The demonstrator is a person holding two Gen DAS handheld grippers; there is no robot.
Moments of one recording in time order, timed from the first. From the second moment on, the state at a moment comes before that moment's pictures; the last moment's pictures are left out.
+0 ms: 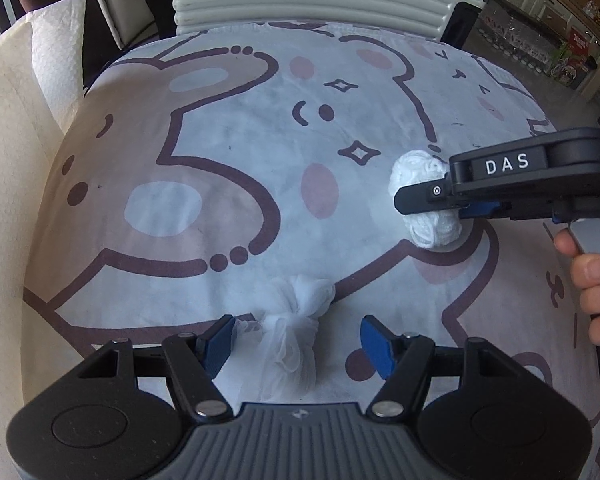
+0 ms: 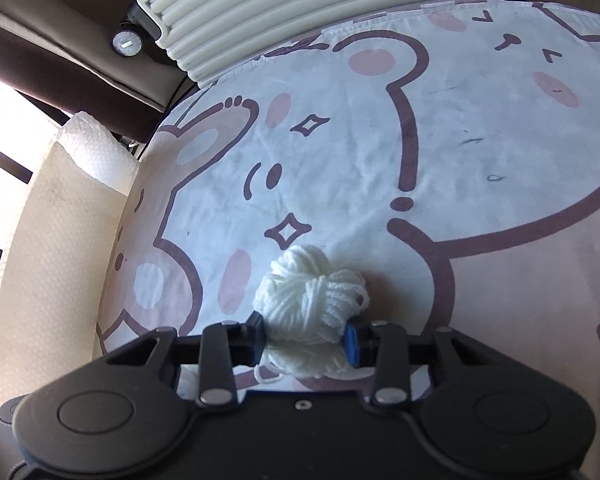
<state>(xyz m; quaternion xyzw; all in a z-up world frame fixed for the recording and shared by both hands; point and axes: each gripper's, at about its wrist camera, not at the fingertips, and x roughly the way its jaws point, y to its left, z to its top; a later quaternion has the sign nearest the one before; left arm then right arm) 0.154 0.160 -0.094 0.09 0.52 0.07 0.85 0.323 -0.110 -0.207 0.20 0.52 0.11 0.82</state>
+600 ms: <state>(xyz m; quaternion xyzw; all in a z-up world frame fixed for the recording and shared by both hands) 0.151 0.156 -0.080 0.05 0.51 0.13 0.85 0.306 -0.122 -0.184 0.15 0.52 0.11 0.83</state>
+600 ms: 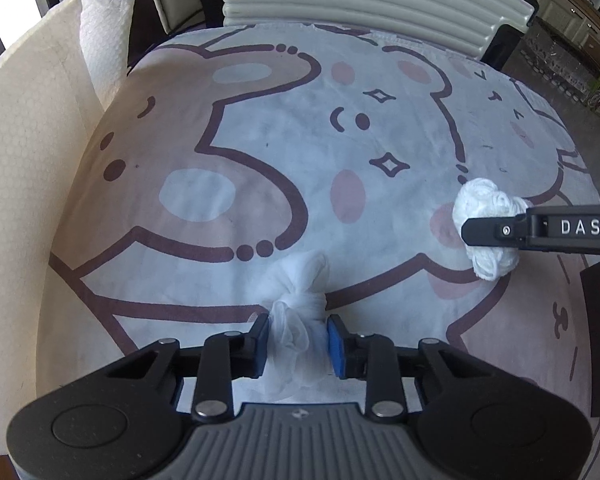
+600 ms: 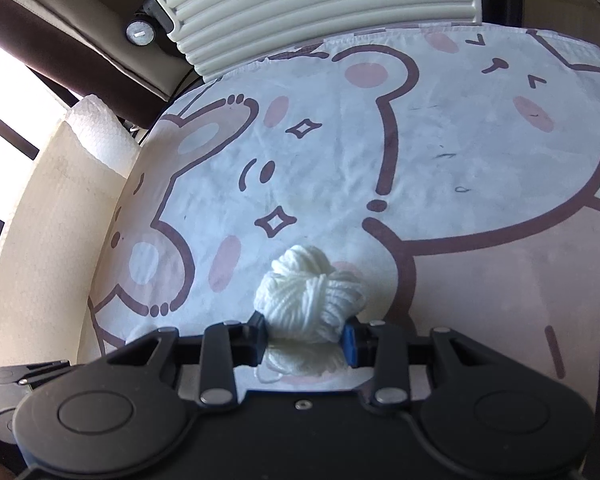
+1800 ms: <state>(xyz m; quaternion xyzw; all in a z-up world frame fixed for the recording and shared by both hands) 0.085 0.053 0.012 0.08 0.38 0.17 0.91 0.200 -0.175 -0.068 0.05 0.43 0.09 0.90</state>
